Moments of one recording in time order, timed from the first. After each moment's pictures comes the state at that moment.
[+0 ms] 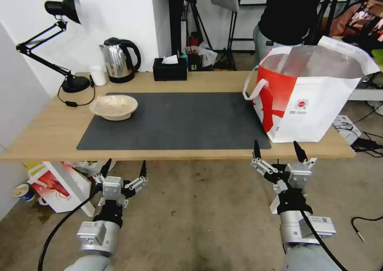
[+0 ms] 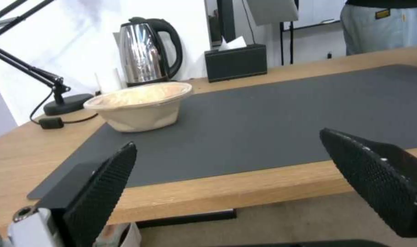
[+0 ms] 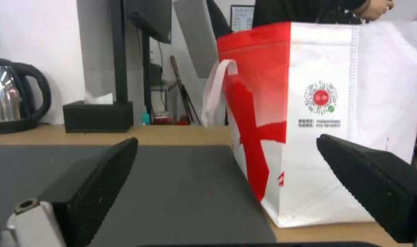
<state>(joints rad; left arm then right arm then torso) 1.80 -1.50 -0.55 -2.30 0.00 0.00 0.00 -1.58 0.81 0.10 2.38 0.21 0.06 0.85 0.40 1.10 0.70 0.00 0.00</state>
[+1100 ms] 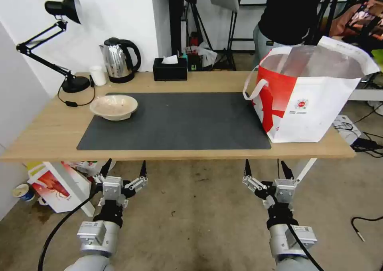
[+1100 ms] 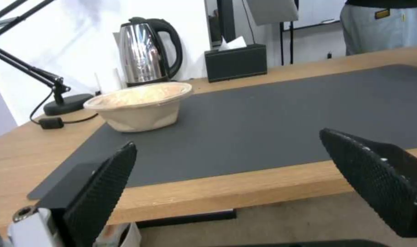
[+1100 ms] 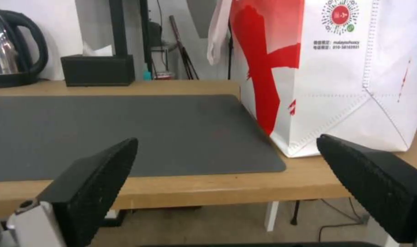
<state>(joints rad) 1.80 -1.50 -0.55 -2.30 0.00 0.00 0.00 -1.60 0.85 0.03 2.30 0.24 0.07 0.86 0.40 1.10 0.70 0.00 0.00</state>
